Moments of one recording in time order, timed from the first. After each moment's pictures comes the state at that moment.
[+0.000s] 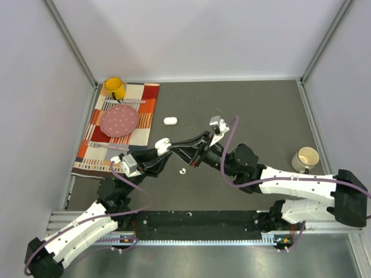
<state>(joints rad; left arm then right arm) -0.73 0.43 0.16 0.79 0.17 -0.10 1.17 1.18 0.74 0.78 0.03 0.47</state>
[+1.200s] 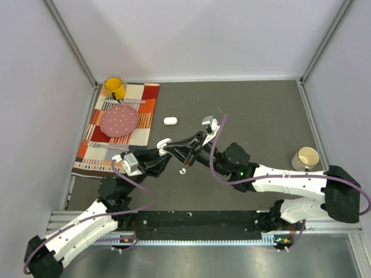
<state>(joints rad) -0.73 0.46 0.16 0.80 0.19 -0.12 1.17 1.27 0.78 0.78 0.06 0.49</state>
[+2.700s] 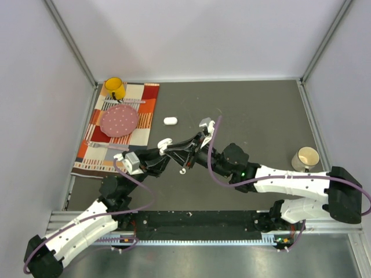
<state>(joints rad) -0.73 0.46 0.16 0.79 0.18 -0.12 1.18 1.25 0.78 0.69 0.06 0.45</state>
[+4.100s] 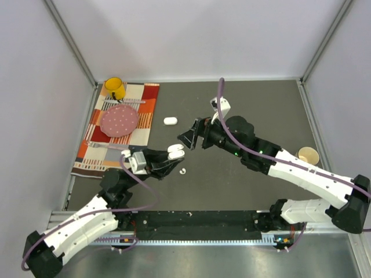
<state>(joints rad) -0.73 0.53 0.25 0.73 0.41 -0.14 0.97 1.17 1.07 -0.06 0.09 0.59</state>
